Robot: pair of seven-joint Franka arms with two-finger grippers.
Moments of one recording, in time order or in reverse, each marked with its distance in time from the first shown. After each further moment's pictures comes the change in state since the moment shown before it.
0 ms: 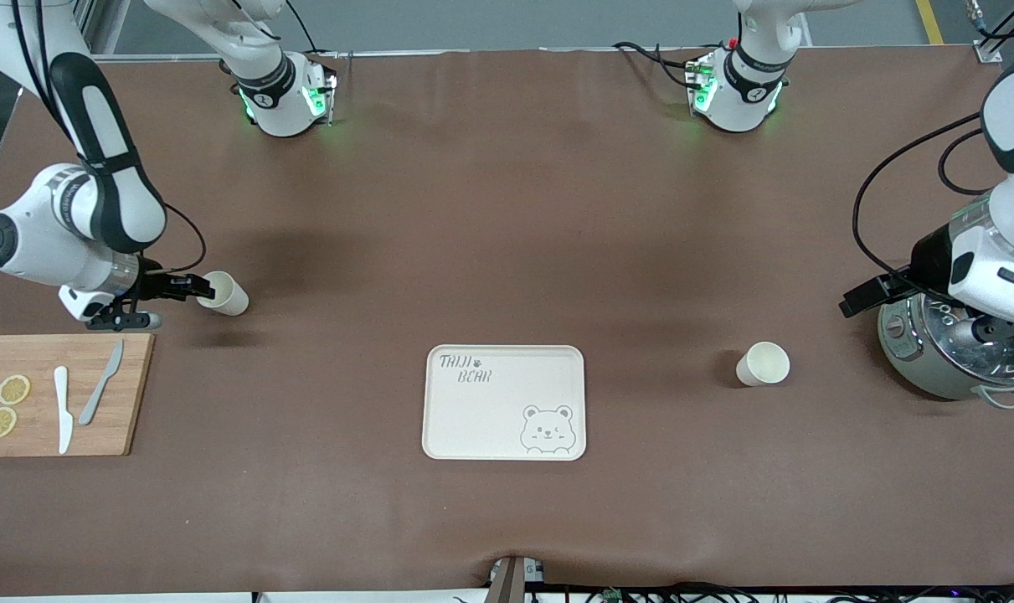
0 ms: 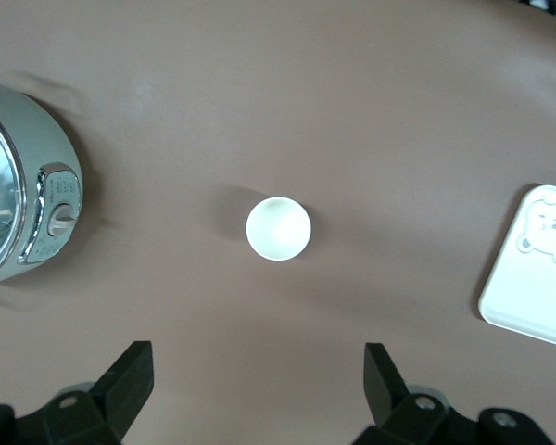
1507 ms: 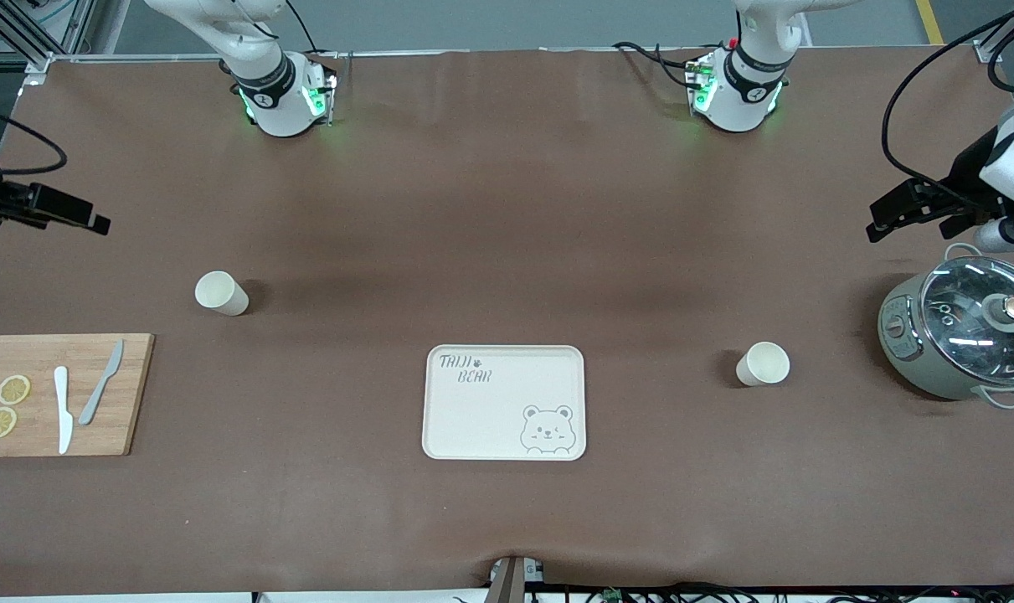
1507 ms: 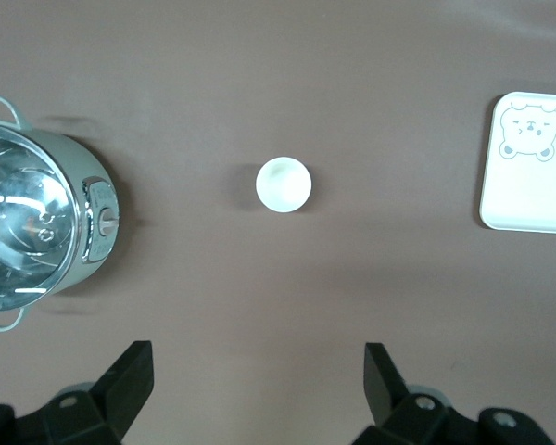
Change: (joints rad) left arm 0.003 -0.164 -0.004 -0.025 0.000 -0.128 0.243; right arm -0.020 -0.204 0.173 0.713 -0.071 -0.853 0.519
